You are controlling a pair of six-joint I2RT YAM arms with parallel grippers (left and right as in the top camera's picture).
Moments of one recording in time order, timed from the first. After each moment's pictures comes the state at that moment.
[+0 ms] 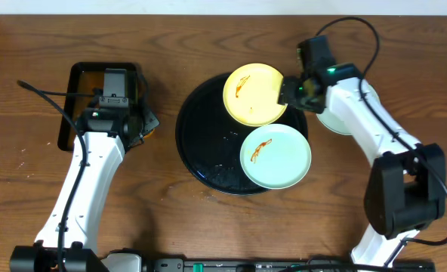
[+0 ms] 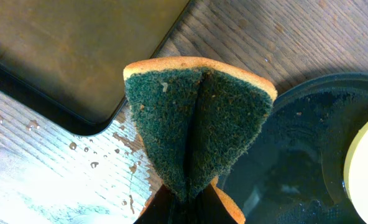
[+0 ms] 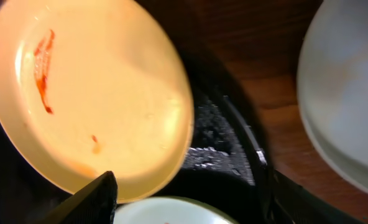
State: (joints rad) left arm -0.05 1.43 1.12 -0.82 -0.08 -0.64; right arm 0.29 1.91 1.48 -0.76 -0.03 0.53
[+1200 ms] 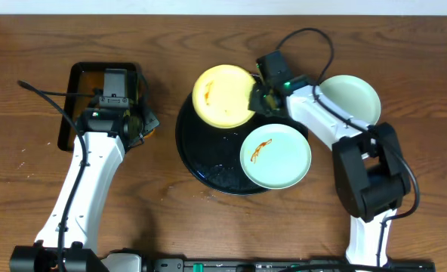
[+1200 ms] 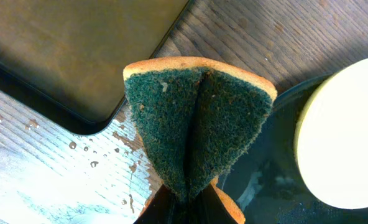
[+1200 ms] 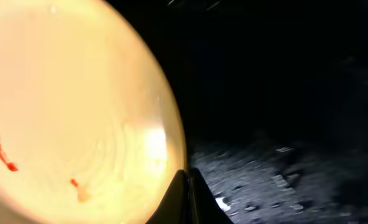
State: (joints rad) left arm -0.05 1.43 1.11 -0.83 -0.08 -0.64; right arm 0.45 2.09 1.48 -0.52 -0.06 0.63
